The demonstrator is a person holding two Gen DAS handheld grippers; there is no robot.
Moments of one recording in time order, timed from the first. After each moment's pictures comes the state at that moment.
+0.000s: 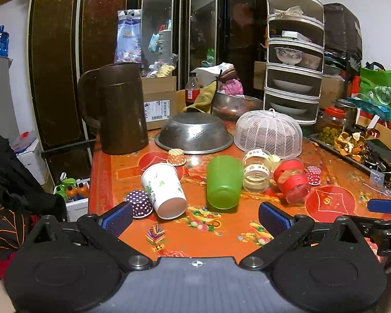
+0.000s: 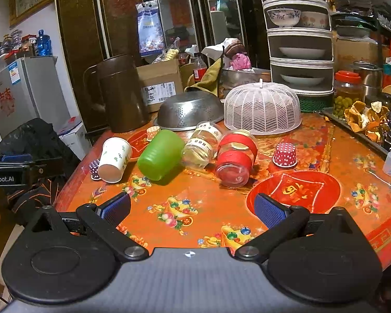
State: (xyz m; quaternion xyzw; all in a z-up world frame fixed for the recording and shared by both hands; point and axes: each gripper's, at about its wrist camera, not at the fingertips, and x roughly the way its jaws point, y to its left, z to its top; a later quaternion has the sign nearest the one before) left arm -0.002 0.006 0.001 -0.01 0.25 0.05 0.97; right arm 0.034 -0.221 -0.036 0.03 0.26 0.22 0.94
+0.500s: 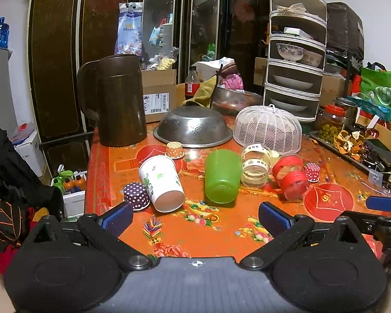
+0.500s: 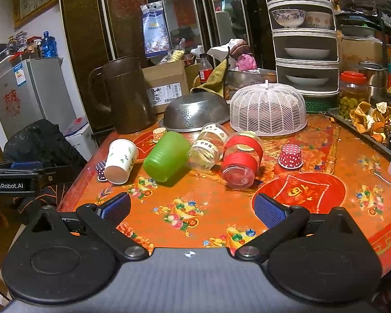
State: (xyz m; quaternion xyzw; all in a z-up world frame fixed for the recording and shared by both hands) left arm -0.001 0.007 -0.003 -0.03 0.26 0.04 0.96; right arm 0.034 -0.222 -0.034 0.03 0.26 0.23 0.94
